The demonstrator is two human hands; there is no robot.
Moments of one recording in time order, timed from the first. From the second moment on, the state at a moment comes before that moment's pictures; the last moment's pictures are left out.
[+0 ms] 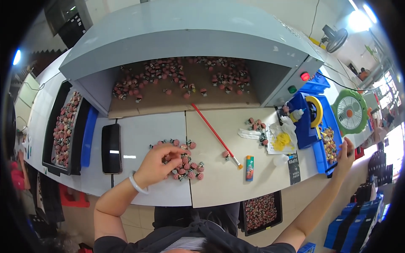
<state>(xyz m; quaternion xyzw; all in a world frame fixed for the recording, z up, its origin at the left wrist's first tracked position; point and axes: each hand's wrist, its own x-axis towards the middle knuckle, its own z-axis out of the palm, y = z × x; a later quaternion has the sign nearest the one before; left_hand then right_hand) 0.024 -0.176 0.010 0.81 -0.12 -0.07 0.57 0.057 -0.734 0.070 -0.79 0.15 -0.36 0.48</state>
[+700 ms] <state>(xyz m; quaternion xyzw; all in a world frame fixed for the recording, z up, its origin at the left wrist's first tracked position) 0.054 -0.173 0.027 0.62 0.07 -0.15 0.77 0.066 -0.383 0.042 -0.65 -0.15 0.24 0.70</state>
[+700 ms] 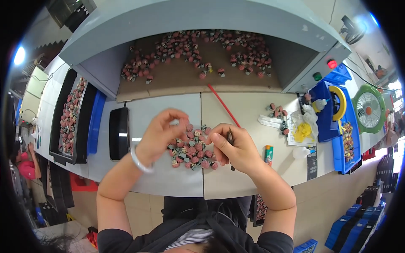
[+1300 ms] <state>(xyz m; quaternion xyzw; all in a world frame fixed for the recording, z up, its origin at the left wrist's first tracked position) 0.004 -0.176 -0.004 0.62 -0.03 -0.10 0.78 0.059 -0.380 0.008 -0.74 -0.22 0.11 0.63</state>
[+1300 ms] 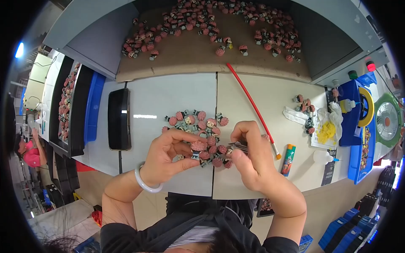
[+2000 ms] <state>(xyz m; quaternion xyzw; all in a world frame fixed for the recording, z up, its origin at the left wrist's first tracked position) 0.006 -0.173 -0.007 0.65 -0.08 -0.09 0.75 0.057 -0.367 0.006 -0.83 -0.39 0.05 0.40</state>
